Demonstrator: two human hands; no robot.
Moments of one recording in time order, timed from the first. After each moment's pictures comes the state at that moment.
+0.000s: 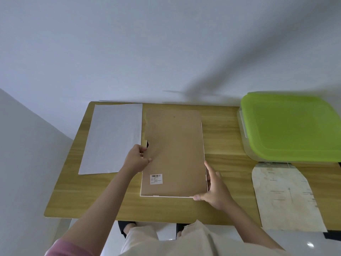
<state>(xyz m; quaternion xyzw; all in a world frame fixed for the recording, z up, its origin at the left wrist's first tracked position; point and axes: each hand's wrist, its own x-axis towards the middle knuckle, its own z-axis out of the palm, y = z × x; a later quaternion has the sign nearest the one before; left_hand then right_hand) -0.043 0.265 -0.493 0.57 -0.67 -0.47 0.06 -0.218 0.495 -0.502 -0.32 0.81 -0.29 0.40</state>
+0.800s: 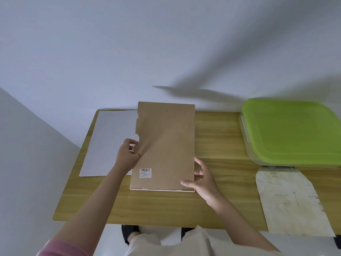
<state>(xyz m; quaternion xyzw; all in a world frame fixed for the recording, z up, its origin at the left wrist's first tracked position) -0.014 0.237 -0.463 0.56 -0.68 -0.44 0.16 -0.187 0.446 -0.487 -0.19 0.71 -0.50 0.46</state>
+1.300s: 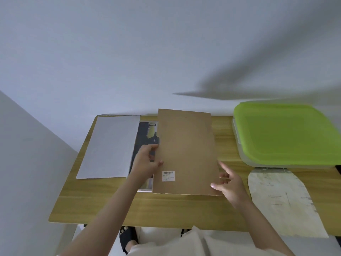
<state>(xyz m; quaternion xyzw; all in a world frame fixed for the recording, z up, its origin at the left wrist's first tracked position) -0.063 0.312 -0.431 0.45 -0.76 -0.42 0.18 -0.260 0.516 -0.478 -0.18 0.75 -0.50 0.40</state>
